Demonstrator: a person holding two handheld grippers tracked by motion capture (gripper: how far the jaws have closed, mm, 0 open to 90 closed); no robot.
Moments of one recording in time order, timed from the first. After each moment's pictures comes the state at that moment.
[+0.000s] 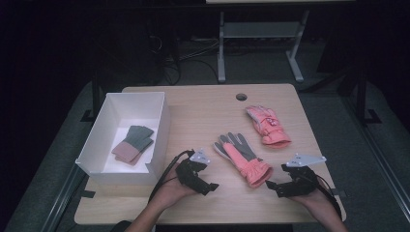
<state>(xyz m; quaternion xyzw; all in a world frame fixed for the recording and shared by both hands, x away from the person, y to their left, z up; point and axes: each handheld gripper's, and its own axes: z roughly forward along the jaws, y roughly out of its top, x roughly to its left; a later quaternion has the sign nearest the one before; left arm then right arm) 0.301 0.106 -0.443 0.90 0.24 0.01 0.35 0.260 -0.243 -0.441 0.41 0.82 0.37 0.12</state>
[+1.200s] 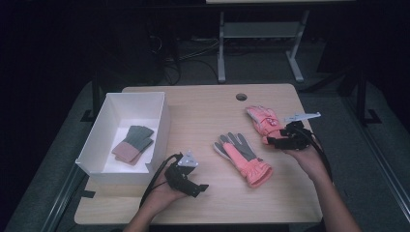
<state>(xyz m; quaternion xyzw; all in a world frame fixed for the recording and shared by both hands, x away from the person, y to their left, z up) 0.295 0.131 -0.451 0.90 0.26 0.05 0.35 0.372 -0.251 -0.408 0.48 0.79 0.36 0.15</state>
